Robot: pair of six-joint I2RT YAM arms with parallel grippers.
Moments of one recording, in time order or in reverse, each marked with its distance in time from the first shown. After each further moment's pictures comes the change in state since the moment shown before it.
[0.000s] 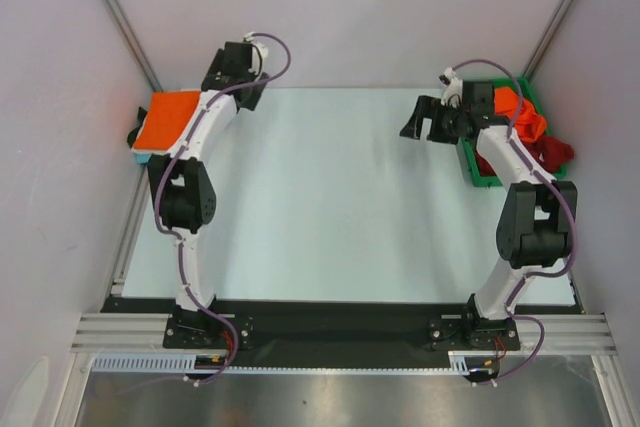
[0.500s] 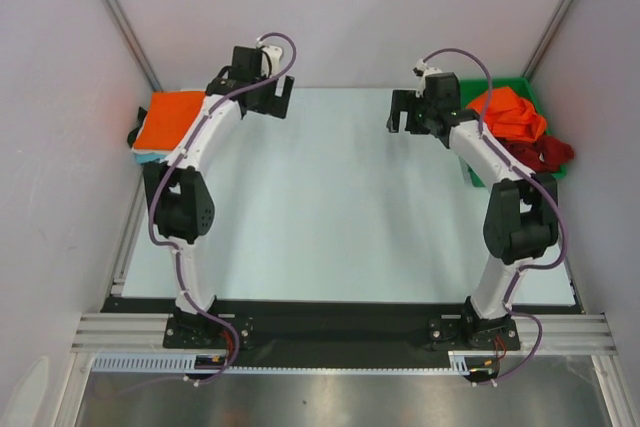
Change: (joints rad) left arm -0.083 -0.142 -0.117 -0.091 0.448 -0.345; right arm 0.183 0.057 0.114 0.040 0.394 -0.001
